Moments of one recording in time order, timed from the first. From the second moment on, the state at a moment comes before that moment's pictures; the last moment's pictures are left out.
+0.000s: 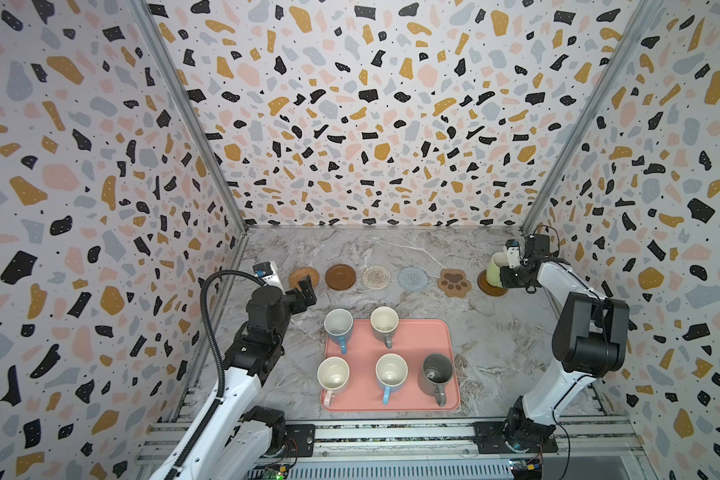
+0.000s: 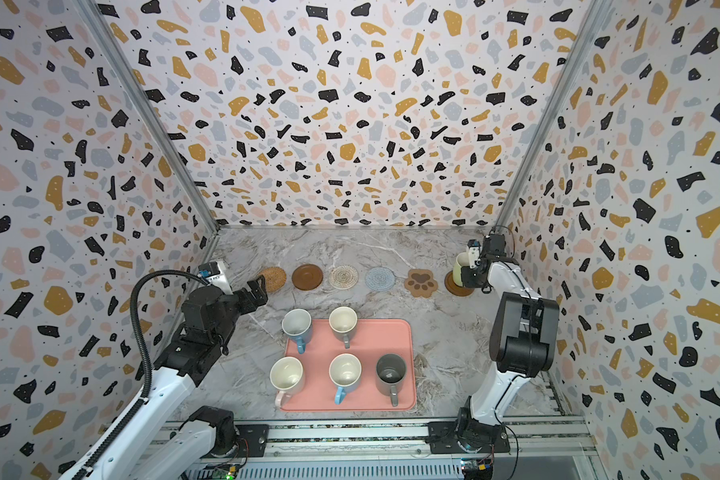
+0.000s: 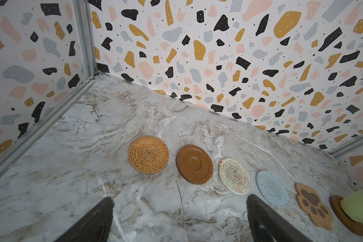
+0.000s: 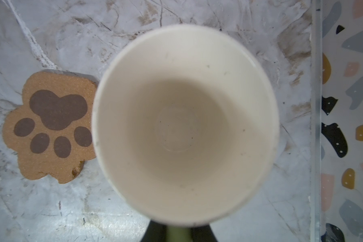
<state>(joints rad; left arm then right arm) -0.21 0.81 0.63 -0.14 -0.18 -0.40 -0.18 1.79 1.30 -0.54 -0.13 -0.25</state>
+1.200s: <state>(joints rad) -0.21 0.79 0.61 -0.15 -0.17 -0.40 -0.16 1.76 1.24 -0.52 -0.12 -0.25</state>
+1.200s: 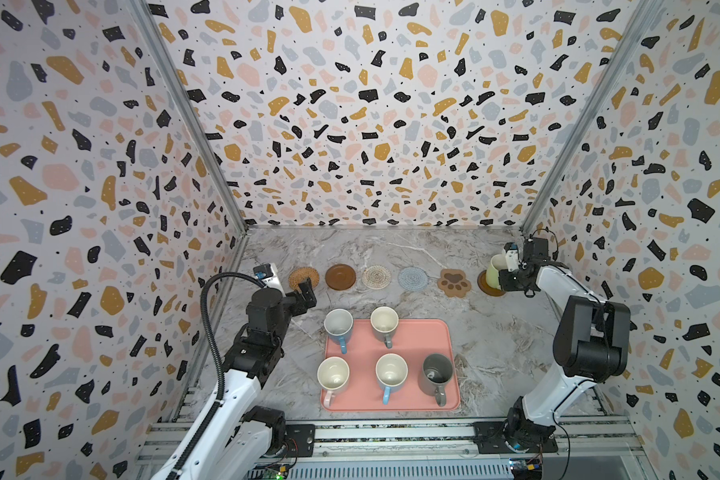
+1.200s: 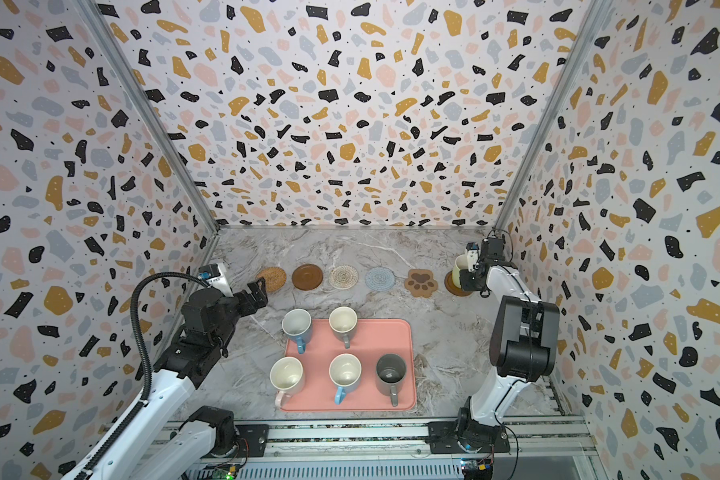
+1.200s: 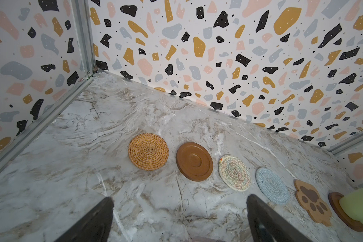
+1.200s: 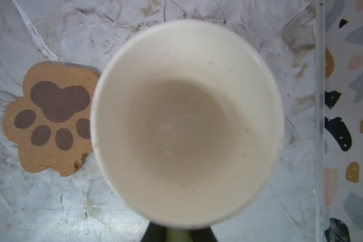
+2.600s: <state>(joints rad) -0.21 0.75 0.61 -0.19 -0.19 -0.40 -0.15 1.57 1.25 -0.65 -0.07 -0.17</state>
